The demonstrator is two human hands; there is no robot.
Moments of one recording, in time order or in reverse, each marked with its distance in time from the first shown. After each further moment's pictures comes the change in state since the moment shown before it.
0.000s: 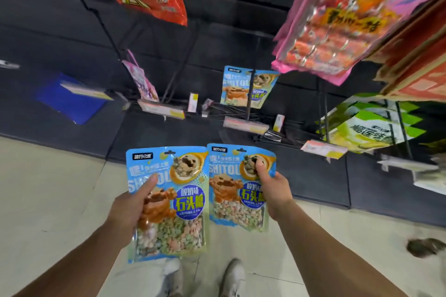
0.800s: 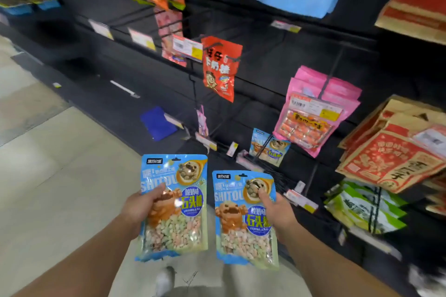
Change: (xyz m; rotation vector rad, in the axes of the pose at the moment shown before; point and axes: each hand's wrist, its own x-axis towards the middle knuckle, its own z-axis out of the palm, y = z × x) left_hand -0.216 0.022 0.017 -0.328 0.270 0.118; right_hand -0.131 -0.108 -0.076 -0.380 -0.363 -0.200
